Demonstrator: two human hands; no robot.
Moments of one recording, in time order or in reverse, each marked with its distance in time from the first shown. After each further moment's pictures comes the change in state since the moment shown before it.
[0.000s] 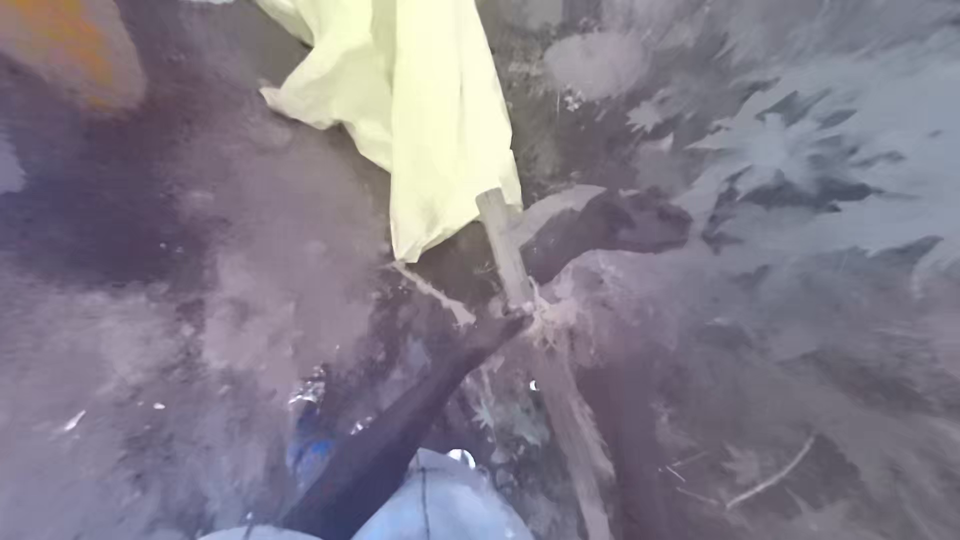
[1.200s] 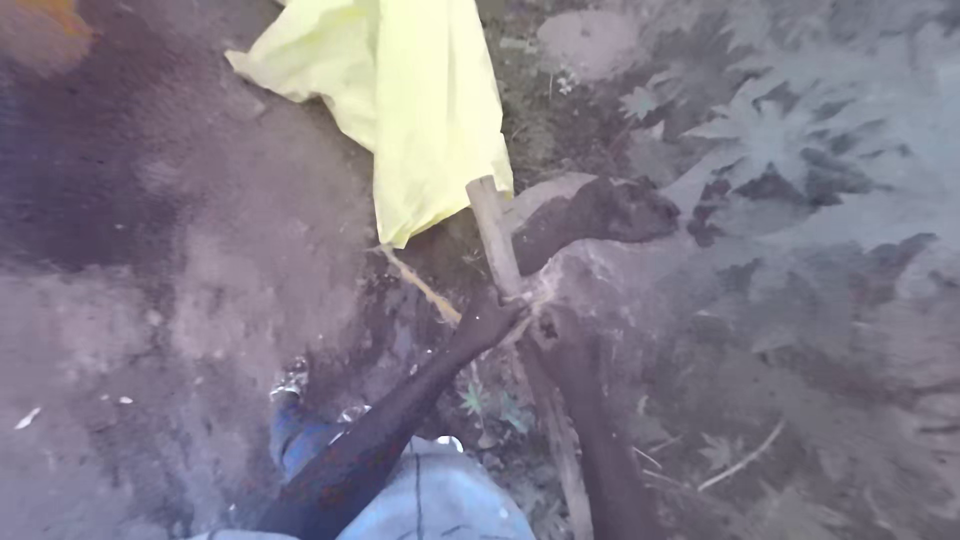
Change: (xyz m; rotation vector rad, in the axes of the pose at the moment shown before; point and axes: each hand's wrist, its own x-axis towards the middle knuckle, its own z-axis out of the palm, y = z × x) left_hand 0.009 0.014 0.009 0.430 0.091 -0.073; right_hand -0.012 0.003 0.032 0.147 -0.224 0.097
